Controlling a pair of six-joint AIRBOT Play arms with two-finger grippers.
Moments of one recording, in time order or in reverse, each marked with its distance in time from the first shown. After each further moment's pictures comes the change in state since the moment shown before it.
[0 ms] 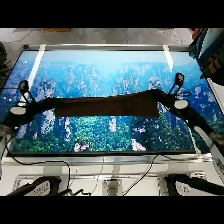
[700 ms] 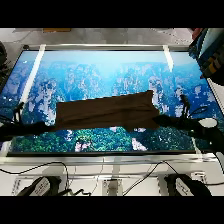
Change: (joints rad) left arm 0.353 0.190 -0.063 0.250 -0.754 -0.058; right arm -0.305 0.404 -0.299 -0.031 0.766 -0.057
